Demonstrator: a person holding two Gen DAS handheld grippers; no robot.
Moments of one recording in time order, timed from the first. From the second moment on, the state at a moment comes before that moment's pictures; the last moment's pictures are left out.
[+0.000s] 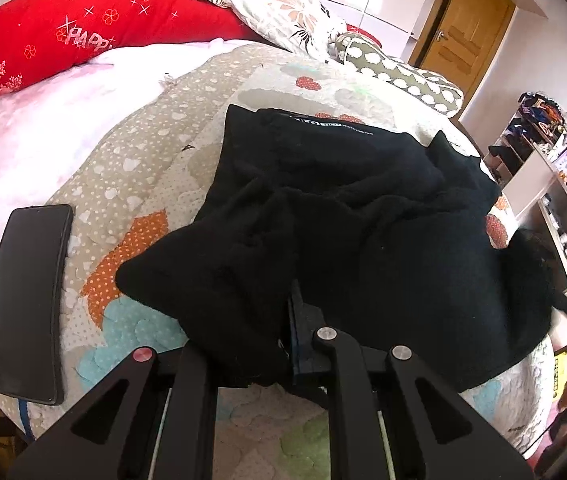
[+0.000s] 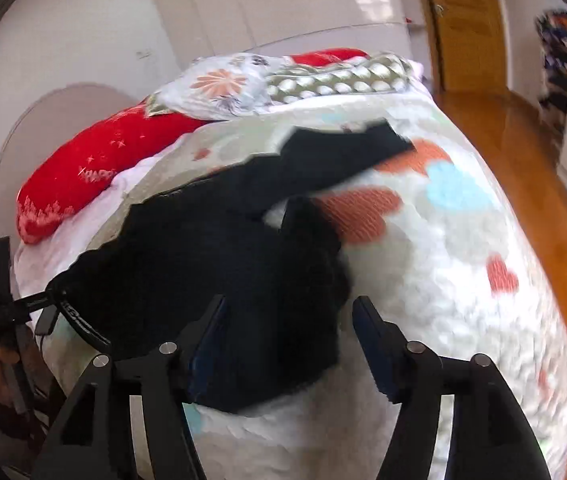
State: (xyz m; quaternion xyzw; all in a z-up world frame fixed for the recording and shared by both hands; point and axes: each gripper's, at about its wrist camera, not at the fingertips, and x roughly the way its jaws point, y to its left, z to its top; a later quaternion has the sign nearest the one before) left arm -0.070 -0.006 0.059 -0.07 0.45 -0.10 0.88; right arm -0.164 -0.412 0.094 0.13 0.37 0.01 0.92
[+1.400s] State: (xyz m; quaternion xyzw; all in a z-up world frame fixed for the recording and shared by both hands) left arm -0.068 -0.002 0.048 -0.08 0.47 -0.09 0.87; right arm -0.112 -0.314 0.036 0.08 0.43 0.12 0.89
